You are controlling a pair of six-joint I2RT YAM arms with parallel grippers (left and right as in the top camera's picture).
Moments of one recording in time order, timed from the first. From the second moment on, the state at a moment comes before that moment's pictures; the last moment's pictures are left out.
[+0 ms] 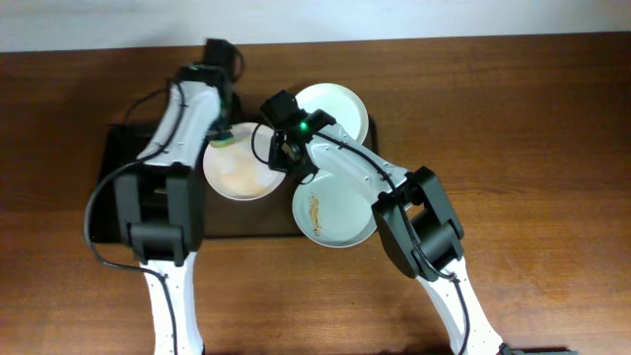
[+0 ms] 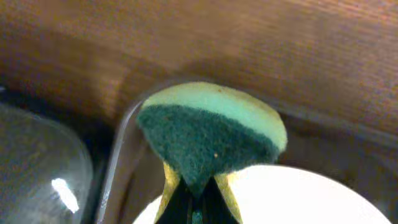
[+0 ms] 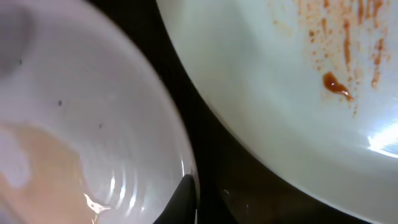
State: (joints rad) left arm -0.12 2.34 2.02 -0.99 -0.19 -0.37; right arm 0.63 2.41 1.96 -0.78 -0.07 0.75
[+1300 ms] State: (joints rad) left arm 0.07 2.34 2.19 -1.23 0.16 -0.25; right arm 0.98 2.22 2.12 -1.13 1.37 0.49
